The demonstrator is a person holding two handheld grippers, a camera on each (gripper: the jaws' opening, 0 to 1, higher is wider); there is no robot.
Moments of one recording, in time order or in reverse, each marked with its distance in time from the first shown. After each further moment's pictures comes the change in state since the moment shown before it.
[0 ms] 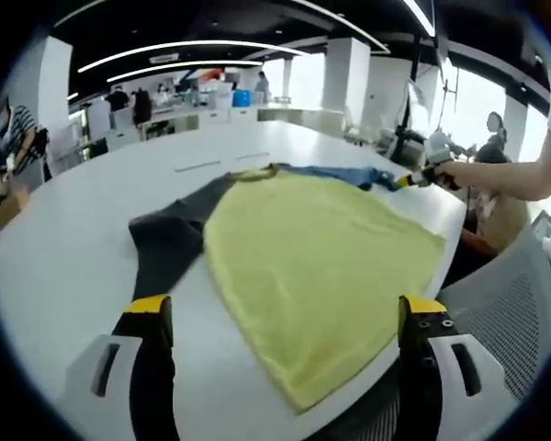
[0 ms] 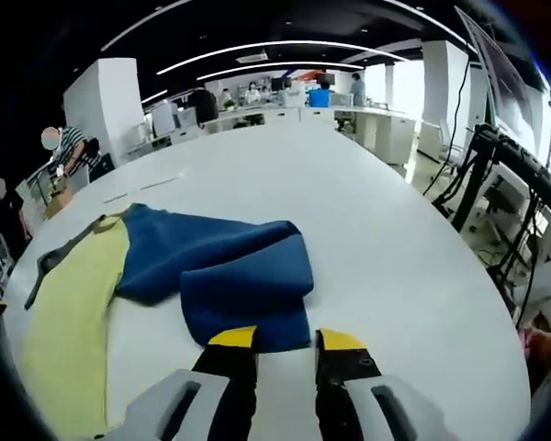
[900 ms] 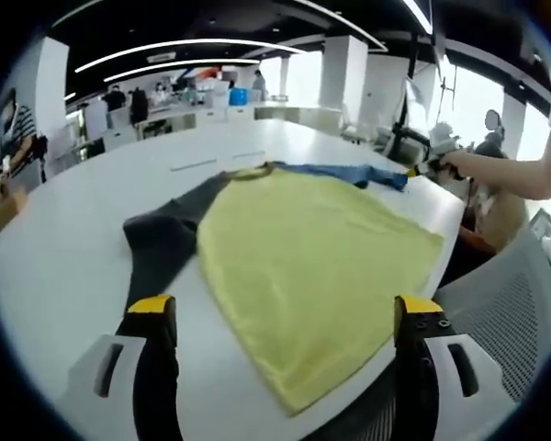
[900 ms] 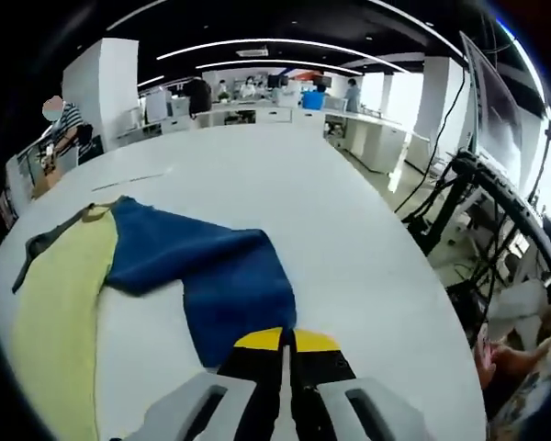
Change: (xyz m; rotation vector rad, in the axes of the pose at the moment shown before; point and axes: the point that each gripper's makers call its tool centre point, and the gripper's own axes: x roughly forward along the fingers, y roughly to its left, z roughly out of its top) left arm 0.003 -0.007 0.000 0.007 0.006 -0.017; right arm -0.036 -0.032 0.018 -0.078 0.006 -0.067
